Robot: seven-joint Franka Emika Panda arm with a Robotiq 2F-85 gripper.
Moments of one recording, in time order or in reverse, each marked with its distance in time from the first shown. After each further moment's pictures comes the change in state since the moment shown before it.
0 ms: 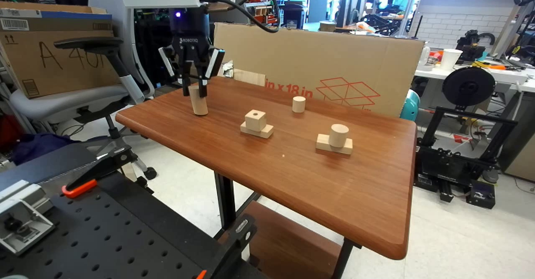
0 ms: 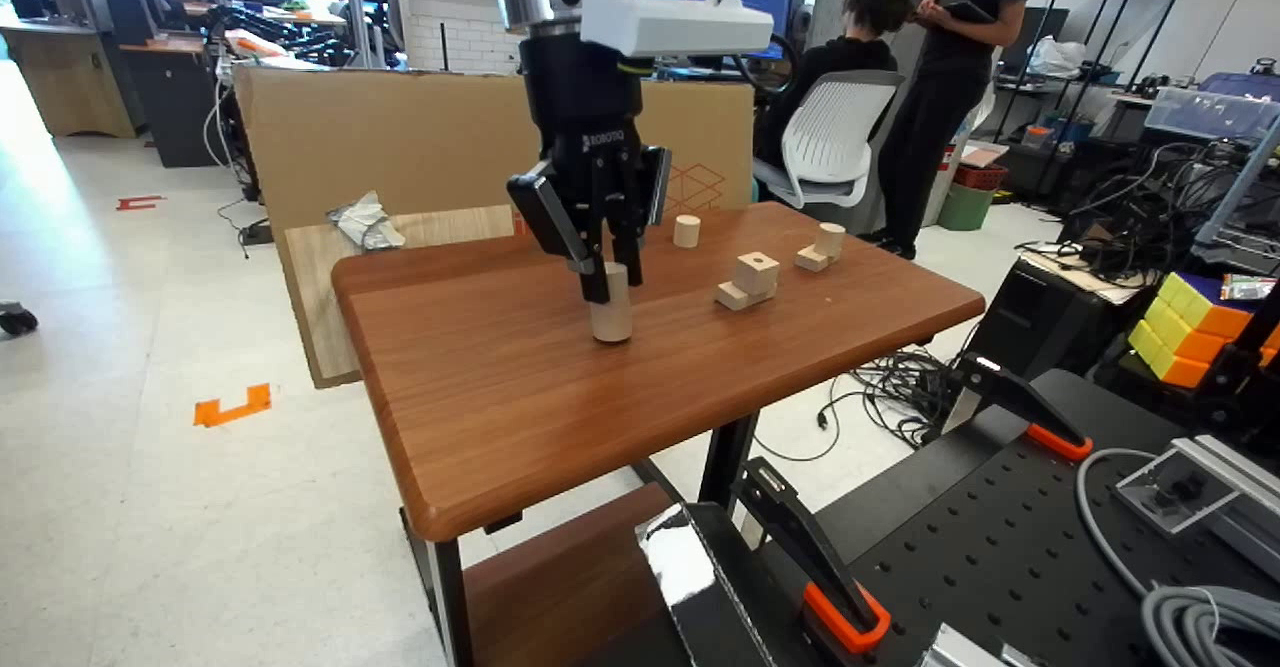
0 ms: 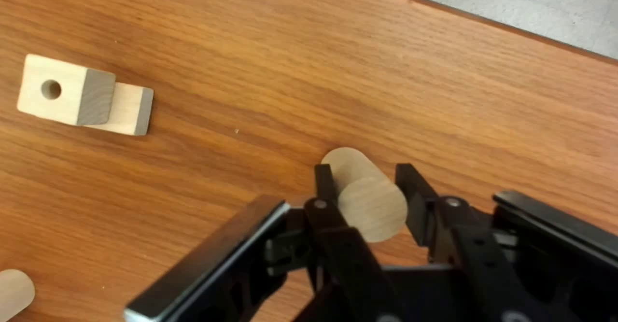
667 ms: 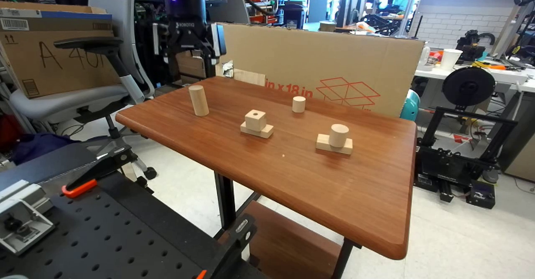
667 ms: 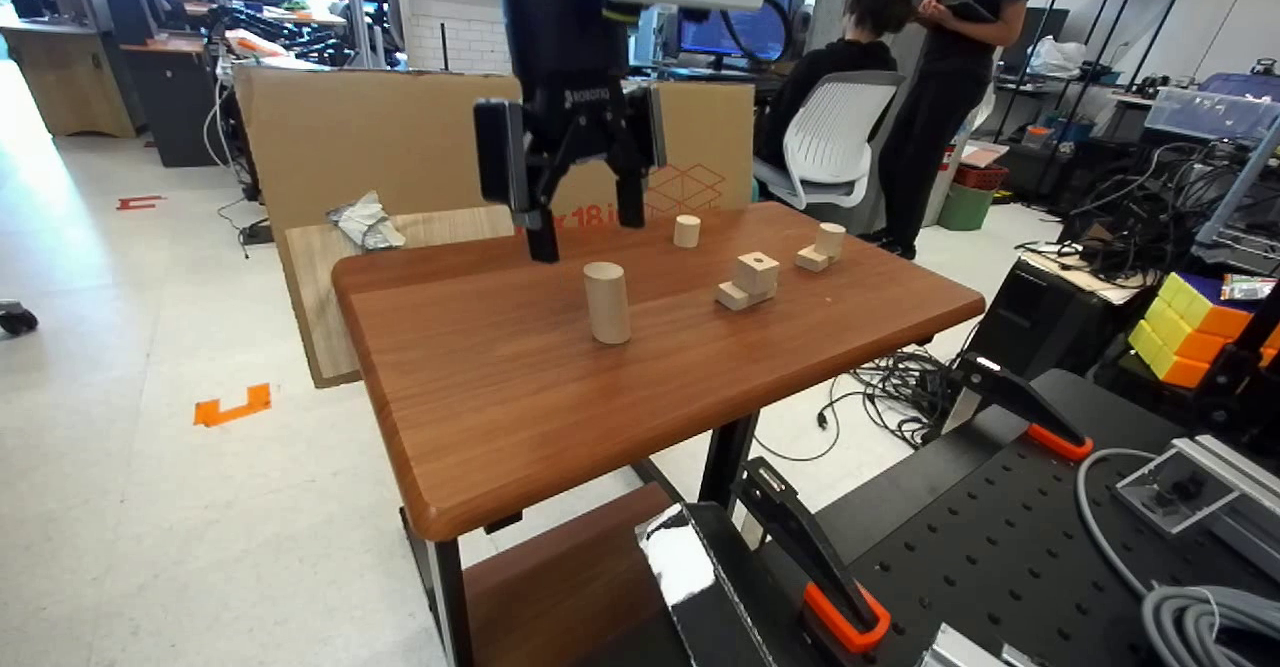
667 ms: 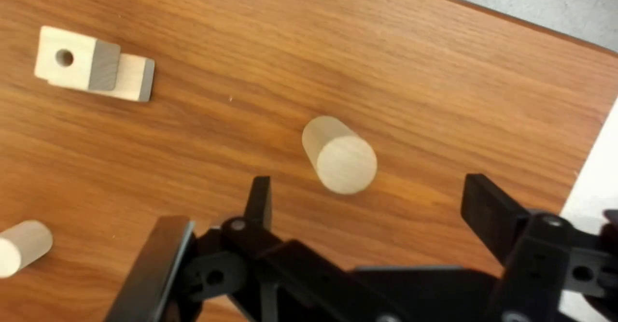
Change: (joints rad) arm -0.001 -0.054 0.017 -0.001 0.007 0.002 -0.001
